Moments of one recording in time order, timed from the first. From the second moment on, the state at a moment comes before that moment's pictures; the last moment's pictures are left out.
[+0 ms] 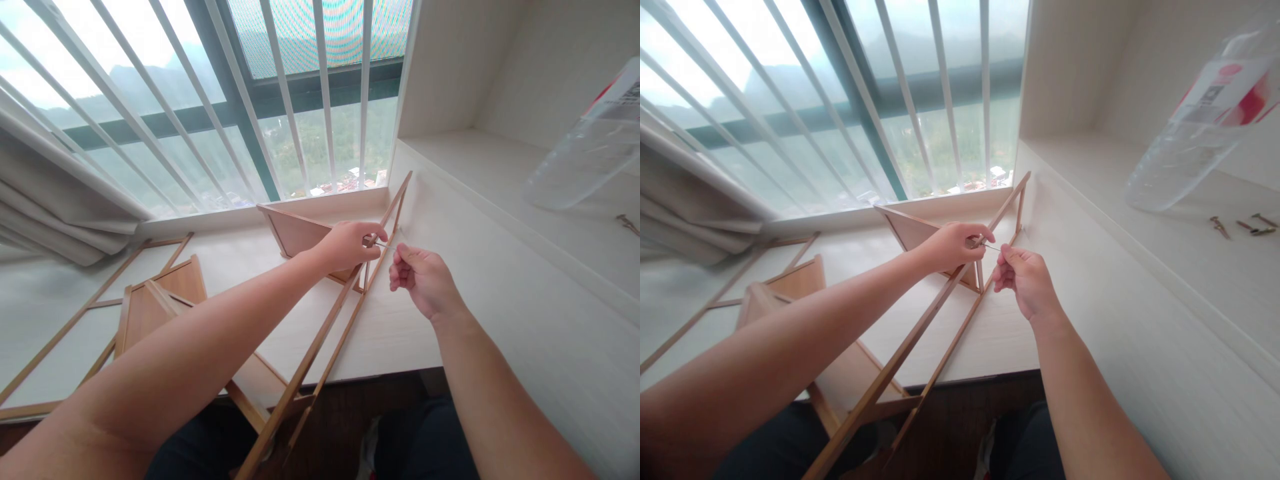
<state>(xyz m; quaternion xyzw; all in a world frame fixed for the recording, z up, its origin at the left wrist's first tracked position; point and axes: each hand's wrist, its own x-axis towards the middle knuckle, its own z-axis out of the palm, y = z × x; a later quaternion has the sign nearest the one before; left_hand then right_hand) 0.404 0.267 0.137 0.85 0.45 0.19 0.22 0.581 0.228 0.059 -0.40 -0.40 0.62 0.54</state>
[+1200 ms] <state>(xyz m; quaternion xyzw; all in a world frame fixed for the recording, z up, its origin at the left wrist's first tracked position) 0.403 0.268 0.137 0.85 0.45 0.18 0.22 0.603 0.234 0.049 -0.48 -0.72 0.18 0.47</state>
